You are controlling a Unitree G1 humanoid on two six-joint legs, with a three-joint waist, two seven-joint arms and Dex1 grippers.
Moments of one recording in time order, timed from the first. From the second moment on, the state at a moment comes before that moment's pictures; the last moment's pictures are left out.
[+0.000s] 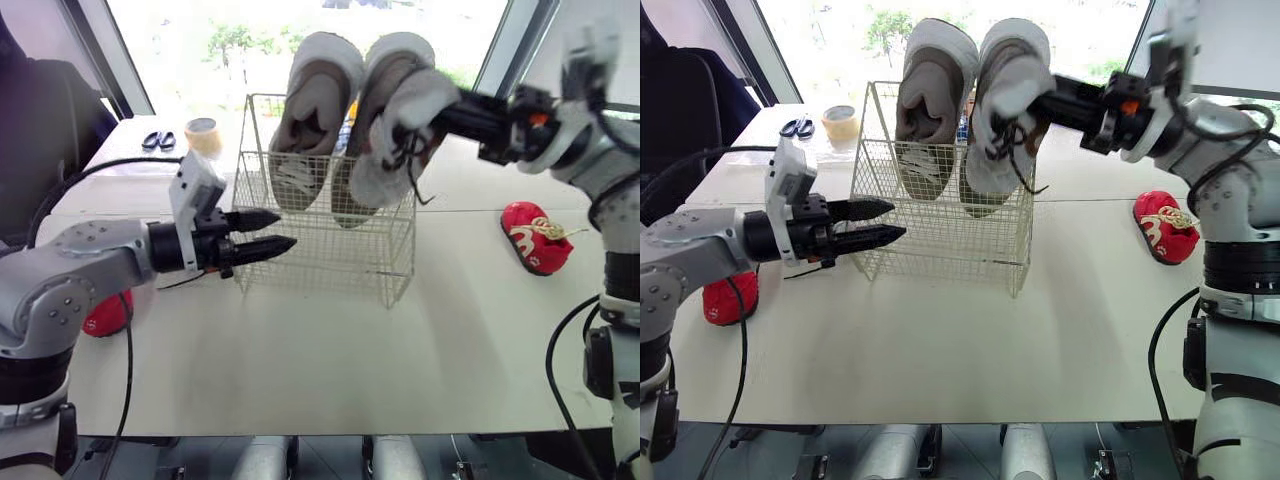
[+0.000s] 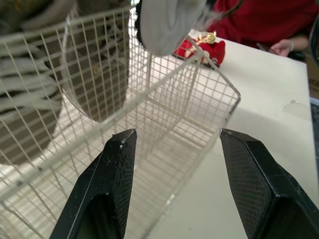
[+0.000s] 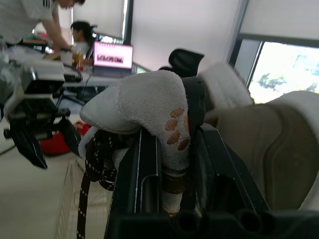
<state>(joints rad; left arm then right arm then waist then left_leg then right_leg) -0.54 0.85 0.15 -0.47 -1.02 1.00 -0.65 -0.97 -0.82 -0.05 0.16 0.74 0.48 1.13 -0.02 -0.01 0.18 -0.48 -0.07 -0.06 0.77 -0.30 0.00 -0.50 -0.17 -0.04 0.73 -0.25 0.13</state>
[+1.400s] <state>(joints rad) -1.04 0.87 0.21 0.26 -0.69 1.35 -0.26 -0.98 -0.93 -0.29 -0.23 0.97 0.88 1.04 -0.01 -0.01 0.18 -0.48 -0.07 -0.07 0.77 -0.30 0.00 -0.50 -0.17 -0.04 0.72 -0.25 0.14</state>
